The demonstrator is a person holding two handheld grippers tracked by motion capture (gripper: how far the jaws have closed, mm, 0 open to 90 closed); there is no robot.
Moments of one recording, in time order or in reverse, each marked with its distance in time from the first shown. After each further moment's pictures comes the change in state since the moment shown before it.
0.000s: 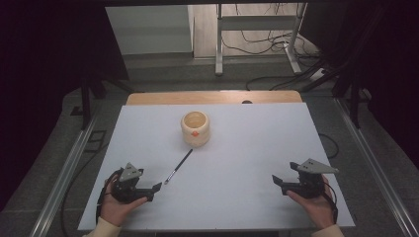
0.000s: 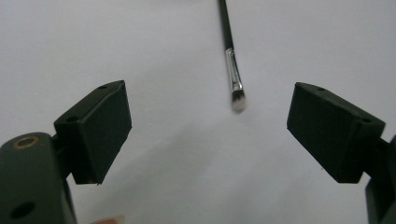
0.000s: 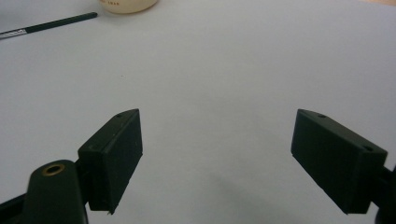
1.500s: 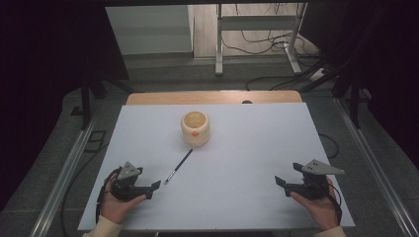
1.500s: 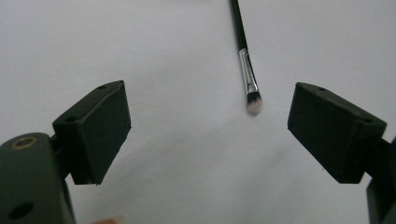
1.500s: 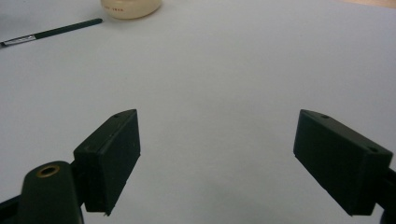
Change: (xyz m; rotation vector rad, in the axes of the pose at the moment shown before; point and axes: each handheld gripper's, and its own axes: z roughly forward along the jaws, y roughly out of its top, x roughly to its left) left arm 0.012 -0.006 0.008 -0.016 -0.008 -0.023; right arm -0.003 -0.001 -0.010 -0.014 0.012 0.013
